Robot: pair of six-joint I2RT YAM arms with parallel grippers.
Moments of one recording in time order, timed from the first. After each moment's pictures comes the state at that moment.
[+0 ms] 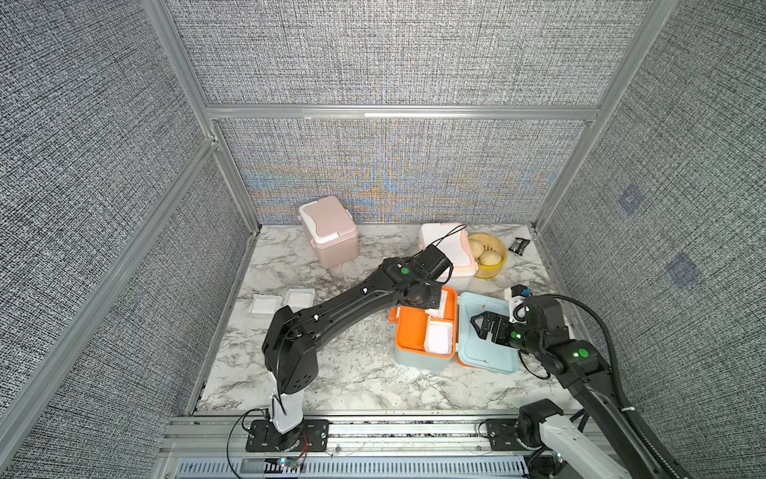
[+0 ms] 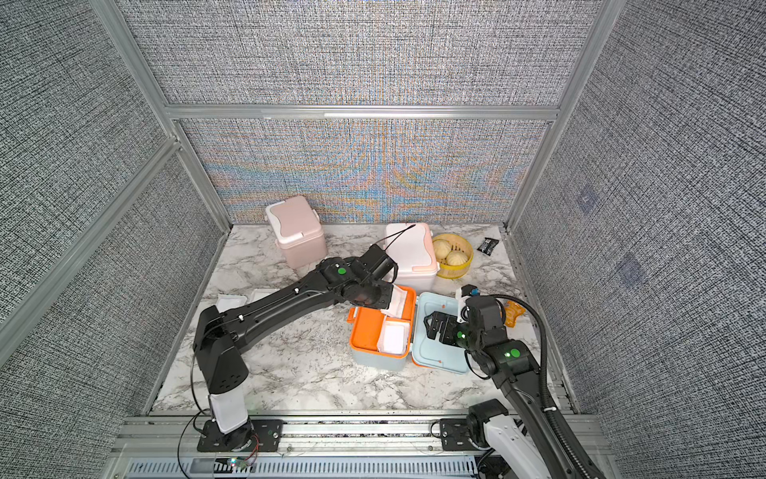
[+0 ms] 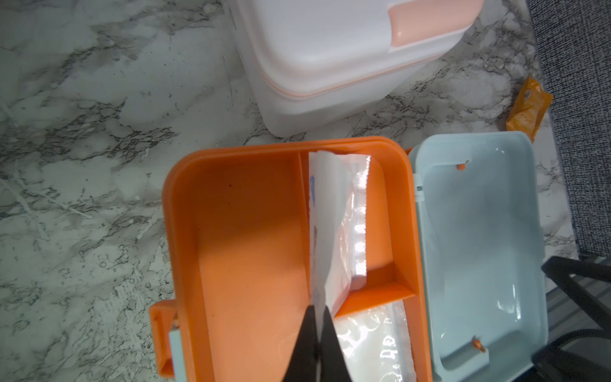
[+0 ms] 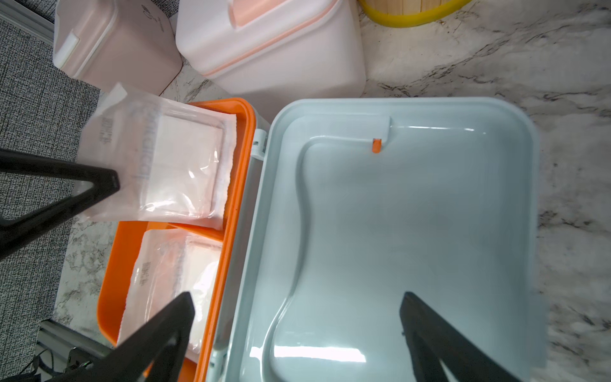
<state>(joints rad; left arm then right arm) -0.96 1.84 1.73 -0.93 -0.06 -0.65 0.27 0.74 0.70 -0.72 -0.19 0.49</state>
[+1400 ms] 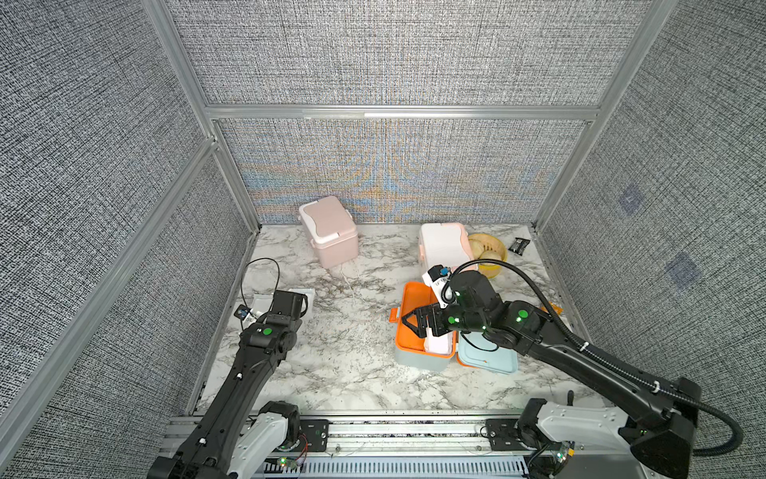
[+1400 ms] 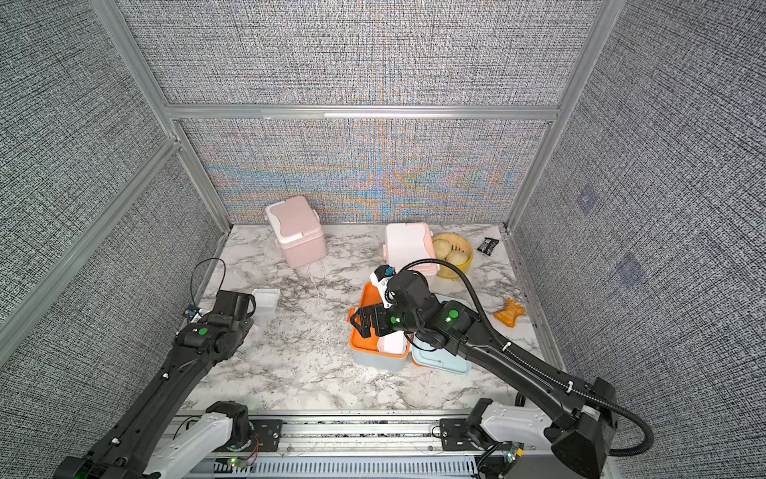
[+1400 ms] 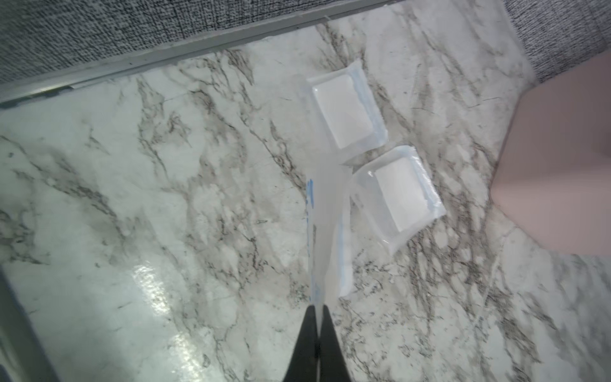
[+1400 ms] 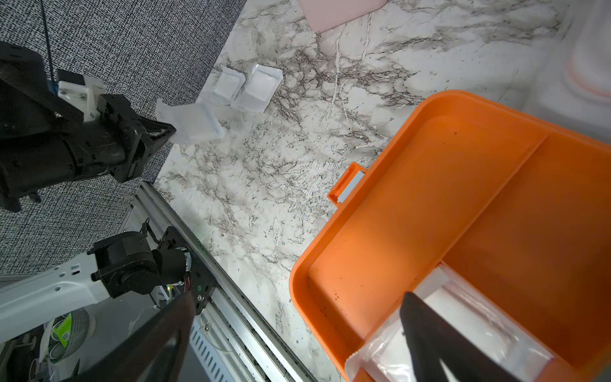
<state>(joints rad) -0.15 0.94 0.71 -0.85 -0.43 -1.20 0.84 1.18 1.09 -0.61 -0.14 0.52</state>
